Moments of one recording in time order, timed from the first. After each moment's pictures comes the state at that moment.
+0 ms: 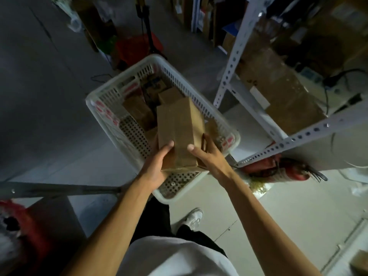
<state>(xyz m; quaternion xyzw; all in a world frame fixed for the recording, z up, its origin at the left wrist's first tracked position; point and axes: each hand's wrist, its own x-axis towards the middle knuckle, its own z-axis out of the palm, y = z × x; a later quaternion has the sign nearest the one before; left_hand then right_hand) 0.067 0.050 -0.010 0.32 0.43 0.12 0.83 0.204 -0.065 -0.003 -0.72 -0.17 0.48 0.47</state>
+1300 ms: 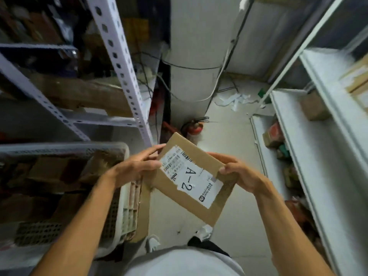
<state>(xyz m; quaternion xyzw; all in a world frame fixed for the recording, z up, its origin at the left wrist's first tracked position) 0.189 -0.095 0.065 0.66 -0.07 -0.40 0.63 0.152 -0.417 0.069 -0.66 0.01 0.34 0.67</state>
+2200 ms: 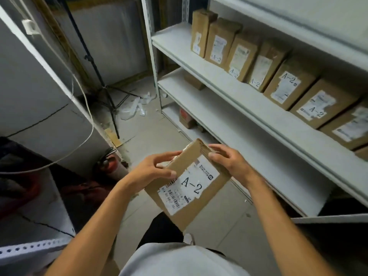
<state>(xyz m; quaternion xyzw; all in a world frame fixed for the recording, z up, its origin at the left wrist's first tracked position) 0.263 -0.493 0.043 0.61 -0.30 -0.57 0.46 0.064 -0.697 0.044 -0.71 0.33 -0.03 0.62</state>
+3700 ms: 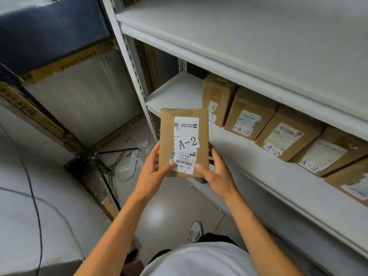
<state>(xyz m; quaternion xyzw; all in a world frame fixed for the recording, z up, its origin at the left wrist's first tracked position) 0.654 -0.825 0.033 0.68 -0.30 -0.37 0.55 0.483 -0.942 0.031 -0.69 0.38 -0.21 0.58</state>
